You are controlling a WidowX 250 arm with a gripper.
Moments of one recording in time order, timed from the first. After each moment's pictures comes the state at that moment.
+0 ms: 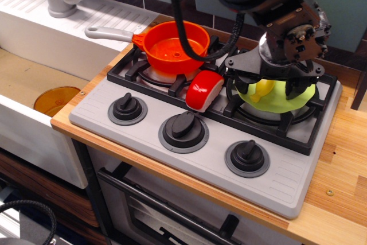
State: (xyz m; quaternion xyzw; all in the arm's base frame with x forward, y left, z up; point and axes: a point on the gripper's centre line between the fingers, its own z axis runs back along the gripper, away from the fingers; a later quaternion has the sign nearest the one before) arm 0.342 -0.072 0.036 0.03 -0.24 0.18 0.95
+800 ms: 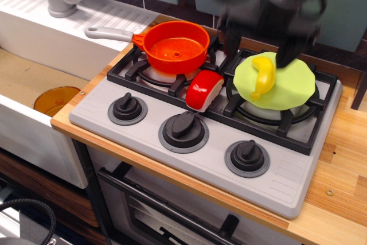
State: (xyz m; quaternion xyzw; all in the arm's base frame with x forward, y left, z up) arm 0.337 -0.071 0.113 0.10 -0.15 0.15 0.97
